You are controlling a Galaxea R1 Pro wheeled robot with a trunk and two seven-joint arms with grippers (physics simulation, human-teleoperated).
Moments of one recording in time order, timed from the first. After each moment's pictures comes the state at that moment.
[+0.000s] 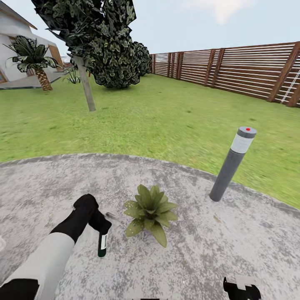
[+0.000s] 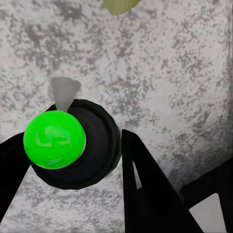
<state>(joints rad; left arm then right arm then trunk) -0.80 0.04 -0.05 -0.79 -0.97 0.99 -1.17 -0.43 -0.12 -0.24 -0.12 0.22 -0.39 -0.28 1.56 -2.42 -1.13</state>
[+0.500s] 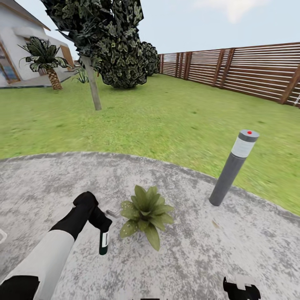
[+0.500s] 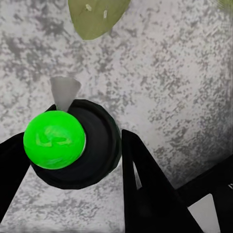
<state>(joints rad) -0.82 0.04 -0.05 -0.79 -0.97 0.99 -1.20 -0.43 -0.12 -0.24 -0.12 0.22 -0.39 -0.28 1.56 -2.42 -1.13</state>
